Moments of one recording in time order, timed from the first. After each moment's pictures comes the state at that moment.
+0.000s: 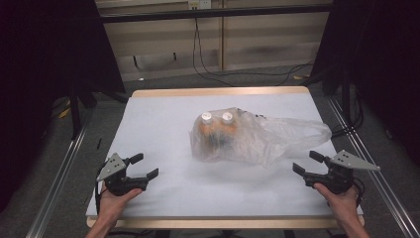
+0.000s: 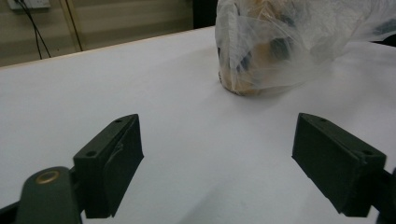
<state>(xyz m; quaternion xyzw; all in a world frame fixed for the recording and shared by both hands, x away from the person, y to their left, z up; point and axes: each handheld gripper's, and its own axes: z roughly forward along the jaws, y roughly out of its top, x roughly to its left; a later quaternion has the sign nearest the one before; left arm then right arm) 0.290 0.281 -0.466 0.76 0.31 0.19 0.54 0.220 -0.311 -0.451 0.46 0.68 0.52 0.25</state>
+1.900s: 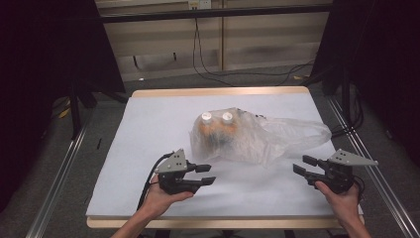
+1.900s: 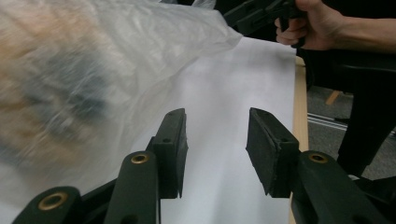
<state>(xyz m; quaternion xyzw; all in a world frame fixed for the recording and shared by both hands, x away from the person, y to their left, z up) 0.273 0.129 -0.414 0.83 0.12 0.03 0.54 0.223 -0.314 -0.449 0.45 0.71 0.50 0.20</state>
